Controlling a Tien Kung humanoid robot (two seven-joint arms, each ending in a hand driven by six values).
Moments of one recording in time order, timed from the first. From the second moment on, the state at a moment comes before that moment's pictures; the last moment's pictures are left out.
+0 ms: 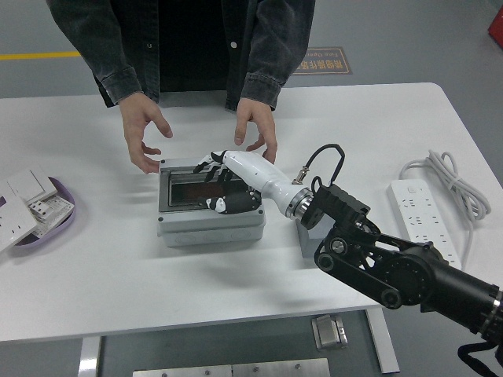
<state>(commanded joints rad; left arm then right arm) 0.02 0.09 -1.29 -0.18 1.36 -0.04 0.30 0.61 -0.18 0.59 1.27 -1.68 -0.21 0.03</state>
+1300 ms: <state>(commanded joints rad) 0.03 0.12 -1.29 -0.19 1.36 -0.04 0.30 0.04 -0.16 1.44 1.42 -1.22 -0.16 0.29</state>
